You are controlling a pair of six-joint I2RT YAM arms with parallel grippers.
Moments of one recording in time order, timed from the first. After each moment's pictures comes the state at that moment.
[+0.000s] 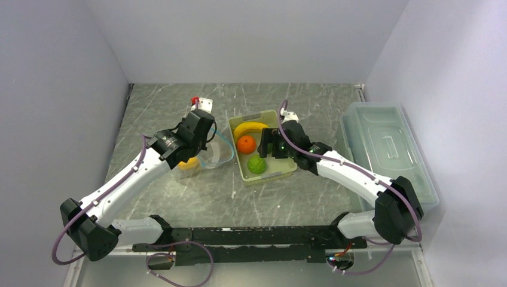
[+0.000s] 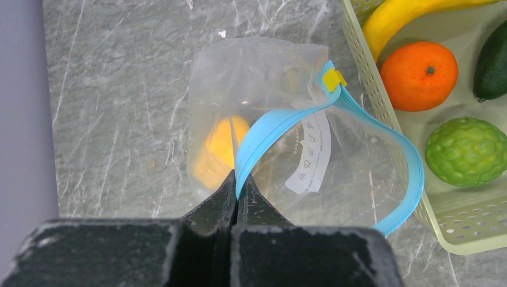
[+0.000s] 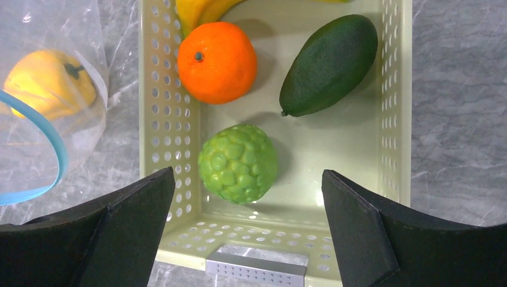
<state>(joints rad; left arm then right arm) -0.68 1.21 1.21 -0.80 -0.57 -0.28 0.68 1.33 0.90 -0.24 0.13 0.54</state>
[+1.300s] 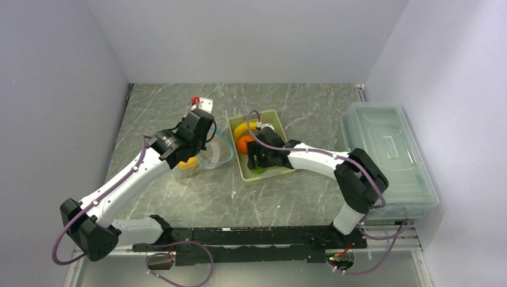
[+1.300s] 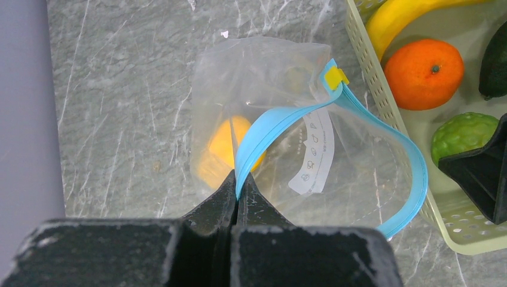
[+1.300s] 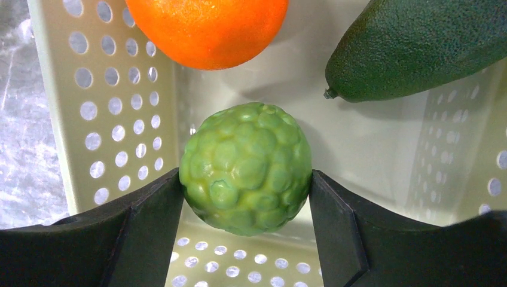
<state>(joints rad) -0.68 1.21 1.21 -0.80 -0.57 -0.26 0.77 1.67 1.00 -0.25 0.08 0.53</state>
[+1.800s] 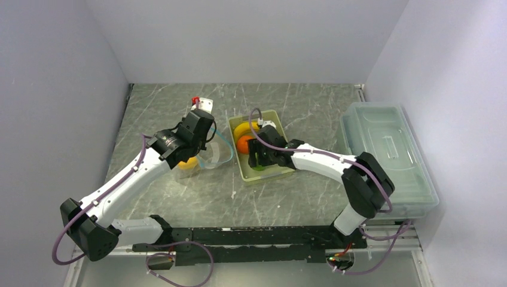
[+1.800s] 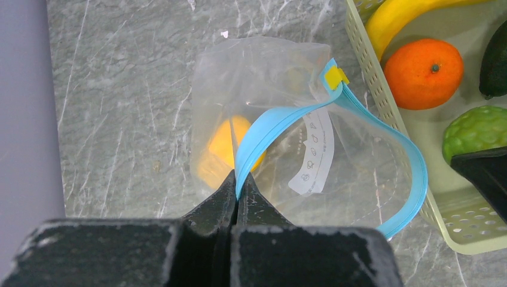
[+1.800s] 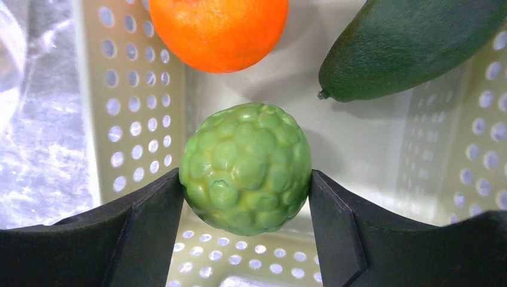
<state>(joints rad) -0.68 1.21 1.21 -0.80 -0.56 -0.26 0.77 1.64 1.00 -0.27 0.11 0.52</state>
